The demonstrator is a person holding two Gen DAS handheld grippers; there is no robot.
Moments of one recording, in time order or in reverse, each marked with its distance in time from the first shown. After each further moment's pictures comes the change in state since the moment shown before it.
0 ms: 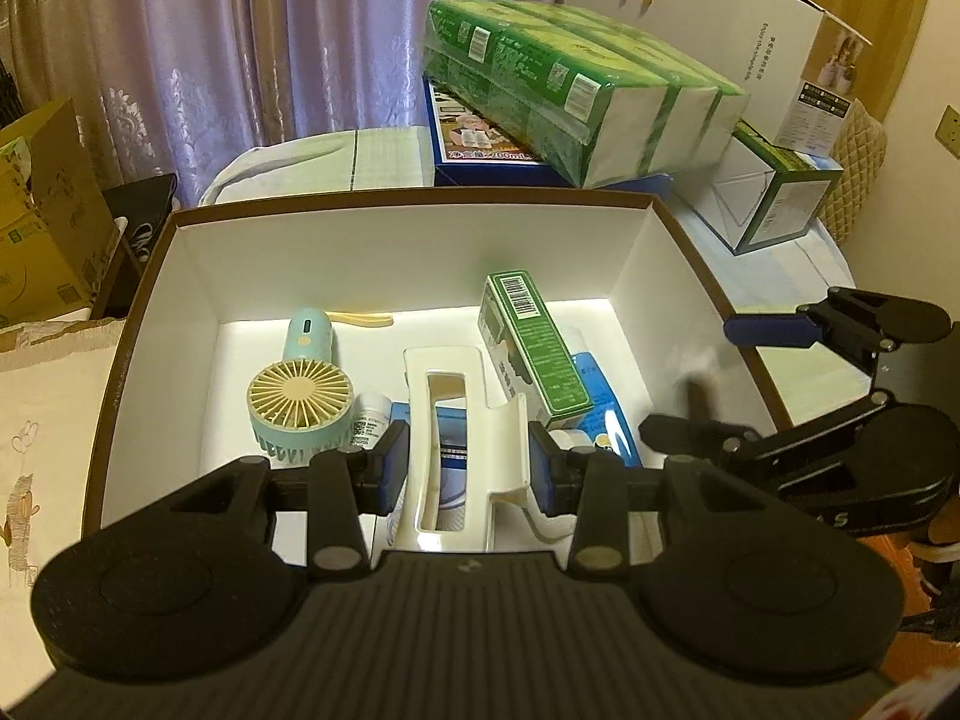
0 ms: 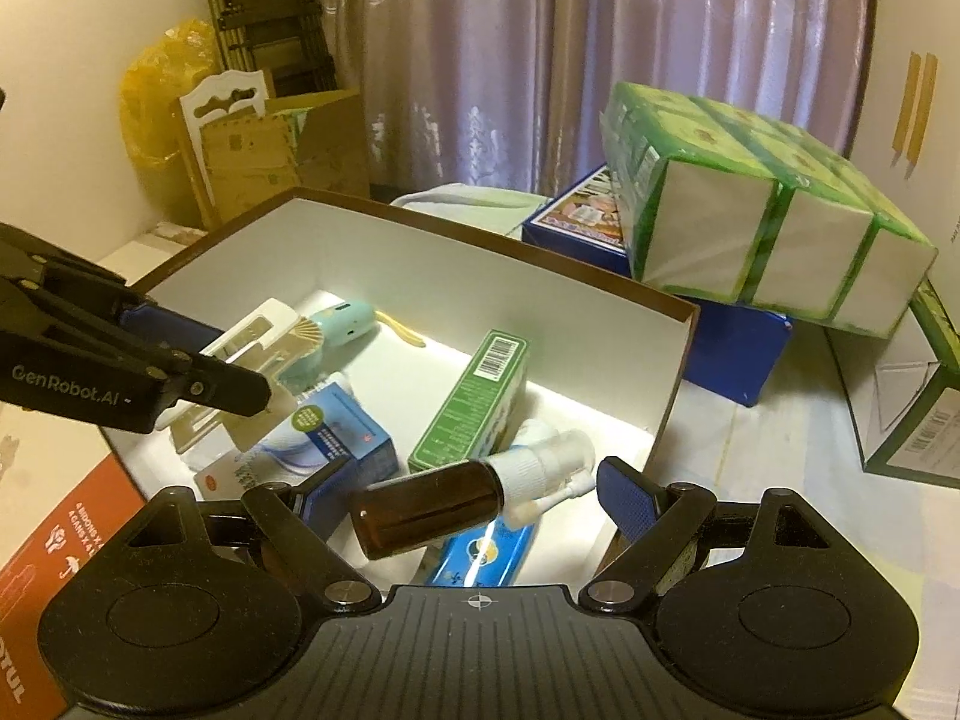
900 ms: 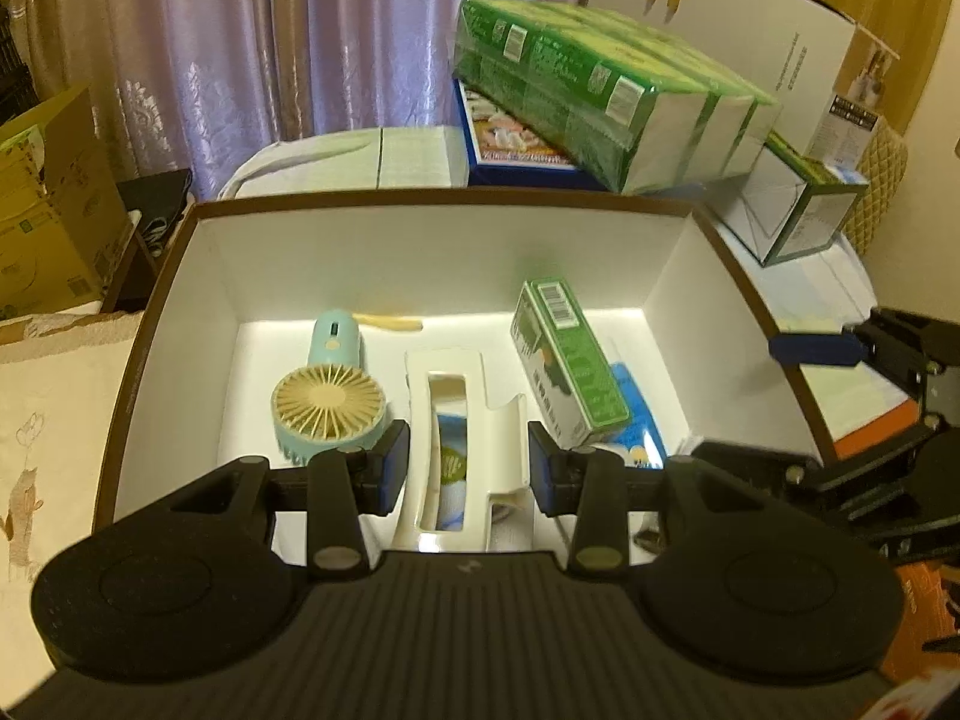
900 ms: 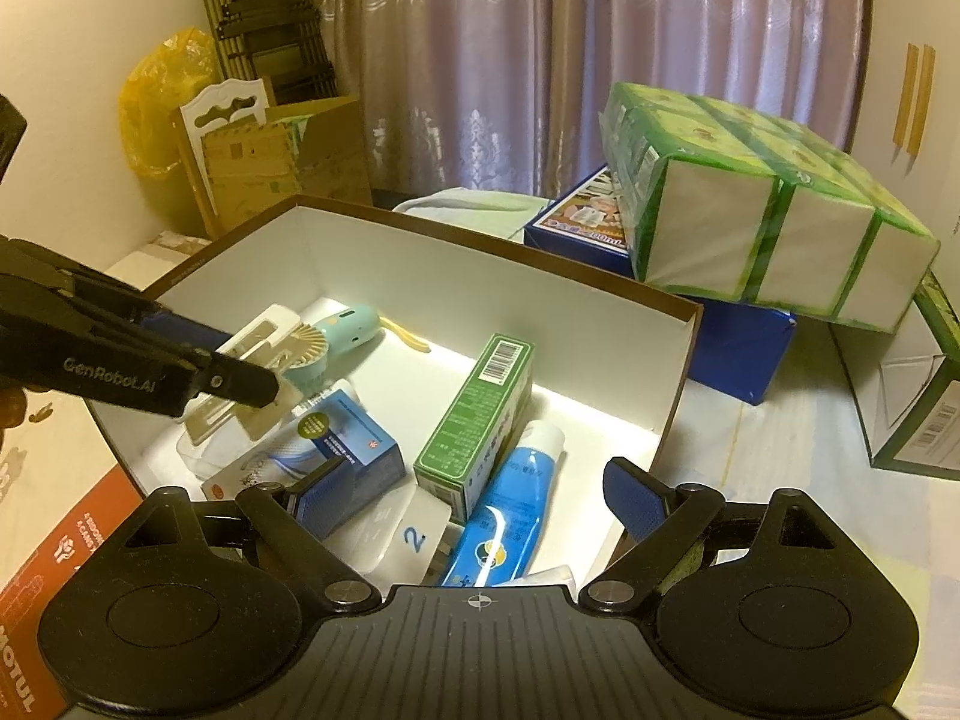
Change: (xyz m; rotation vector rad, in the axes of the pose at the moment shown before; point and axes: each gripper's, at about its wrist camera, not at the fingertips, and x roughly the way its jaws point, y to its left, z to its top) left arm 0.012 0.018 0.004 -0.030 -0.018 0.022; right arm -0.001 0.001 -0.001 0.017 -0.008 0.013
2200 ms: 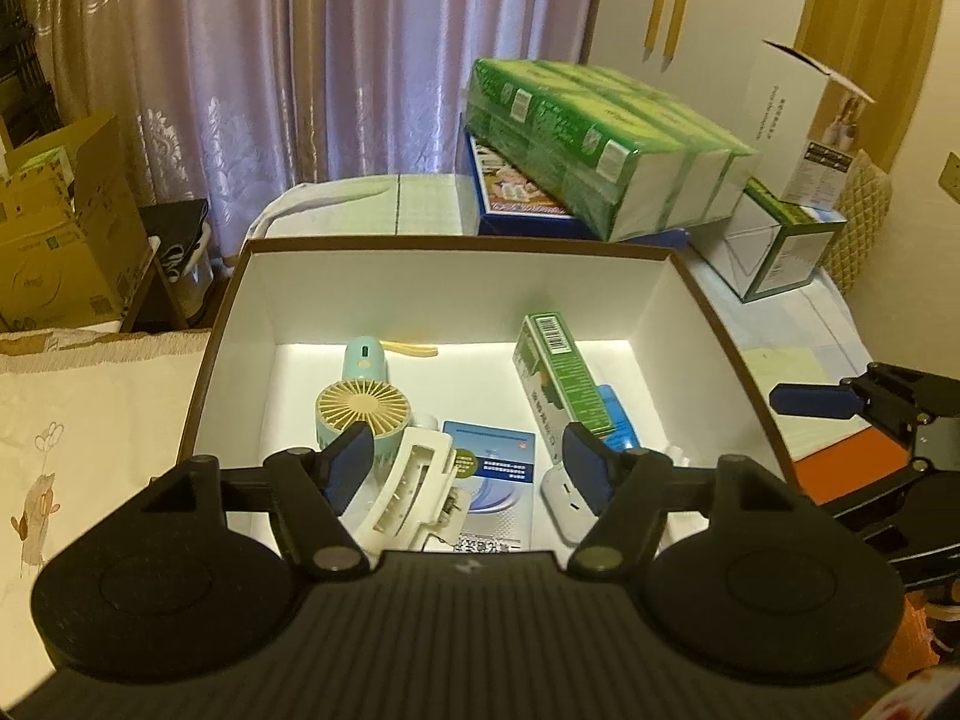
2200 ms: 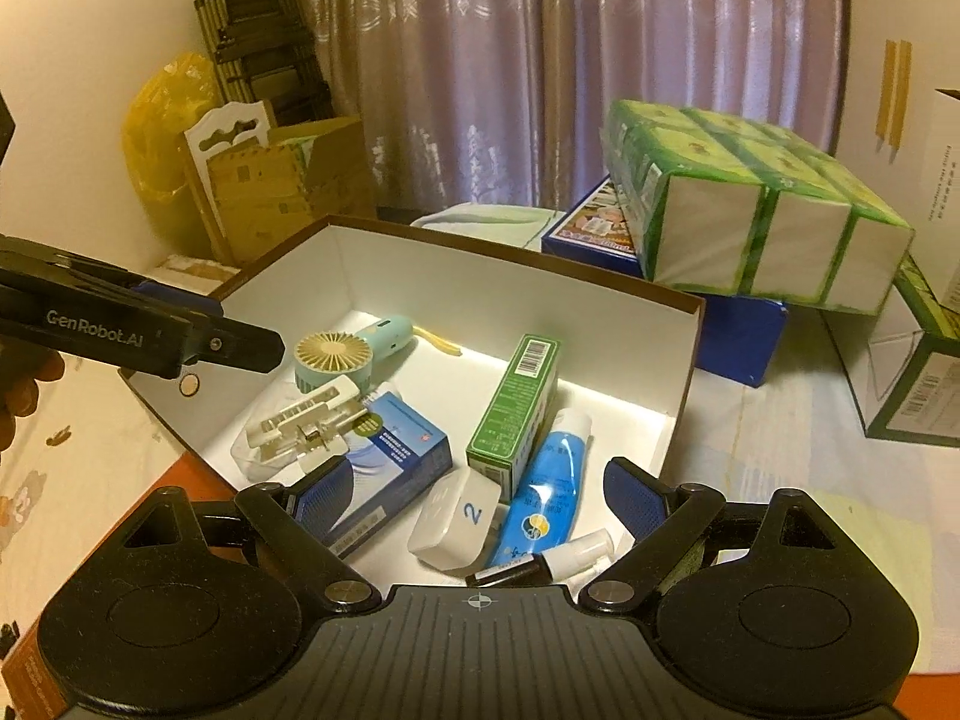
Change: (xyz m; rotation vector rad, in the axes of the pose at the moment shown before) left arm -0.059 0.004 -0.011 -0.010 -0.084 -0.001; right arm -0.038 0.025 -0.005 0.056 -0.028 -0.001
